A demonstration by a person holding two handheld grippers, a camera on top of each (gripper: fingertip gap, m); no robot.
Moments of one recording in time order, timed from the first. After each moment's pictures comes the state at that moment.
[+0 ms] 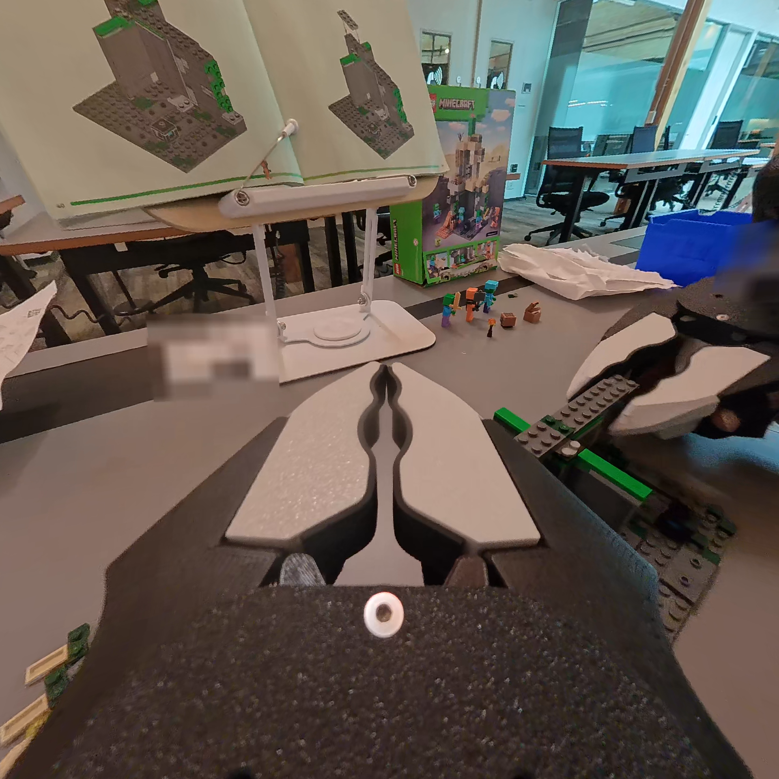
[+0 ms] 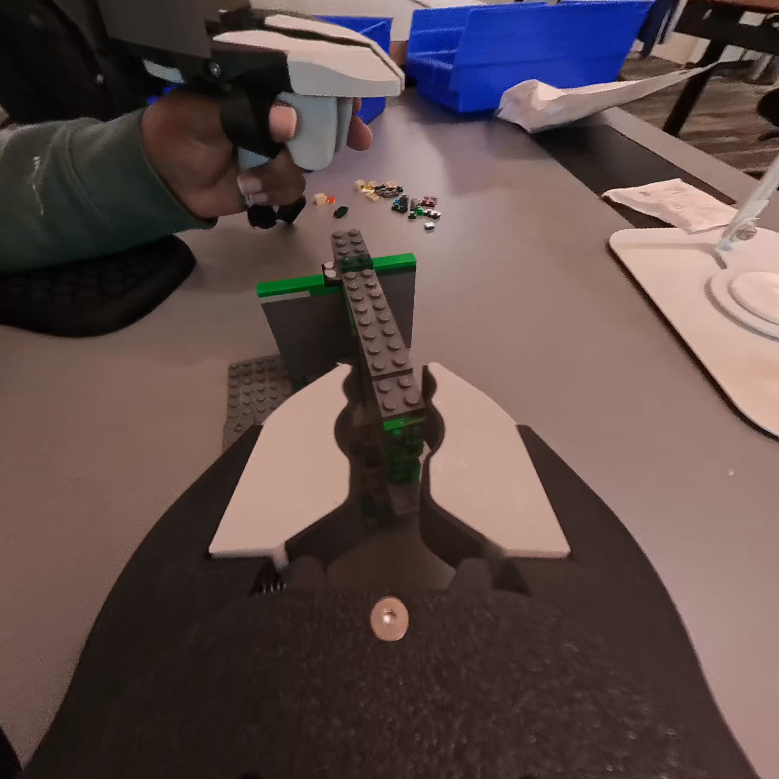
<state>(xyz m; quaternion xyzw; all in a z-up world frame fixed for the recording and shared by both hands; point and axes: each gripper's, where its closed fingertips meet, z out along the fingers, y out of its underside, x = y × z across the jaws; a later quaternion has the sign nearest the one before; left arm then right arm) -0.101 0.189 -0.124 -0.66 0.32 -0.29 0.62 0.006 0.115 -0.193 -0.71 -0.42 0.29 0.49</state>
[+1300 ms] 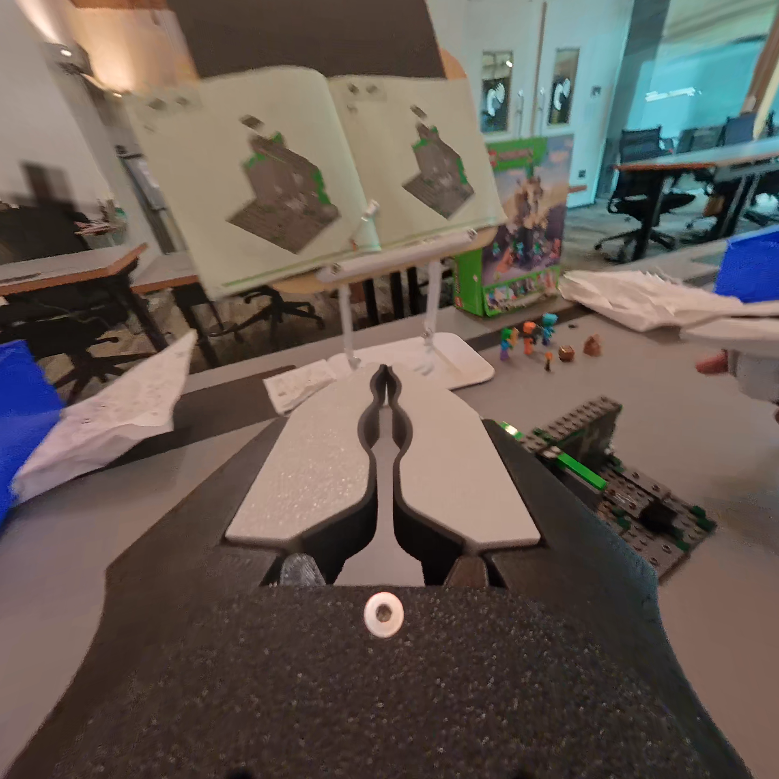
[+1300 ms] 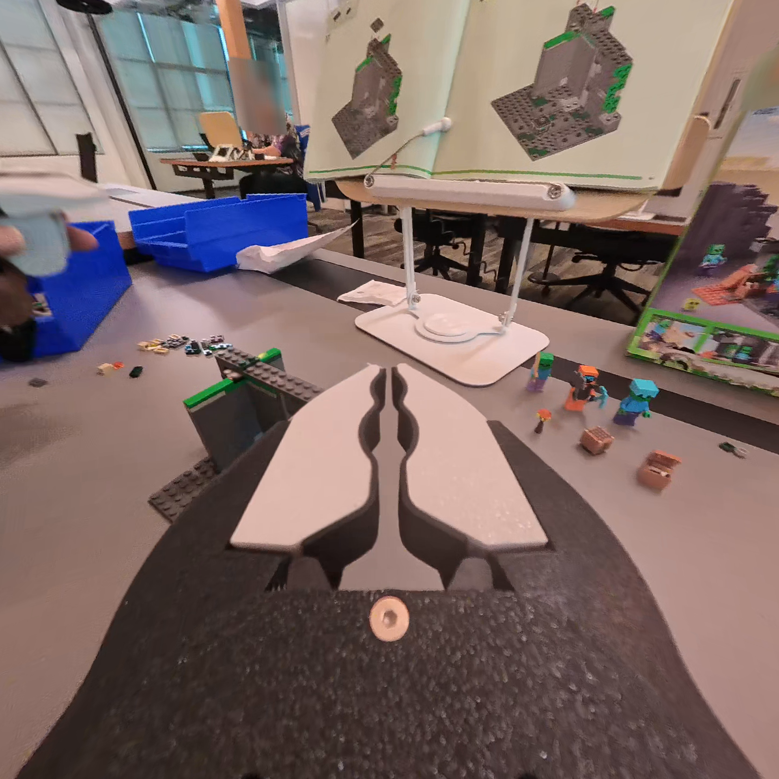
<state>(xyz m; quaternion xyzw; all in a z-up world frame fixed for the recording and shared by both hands) -0.143 0.195 -0.069 -0.65 0.29 -0.22 0.67 0.090 0.131 -0.124 -0.72 -0.13 0.12 0.67</state>
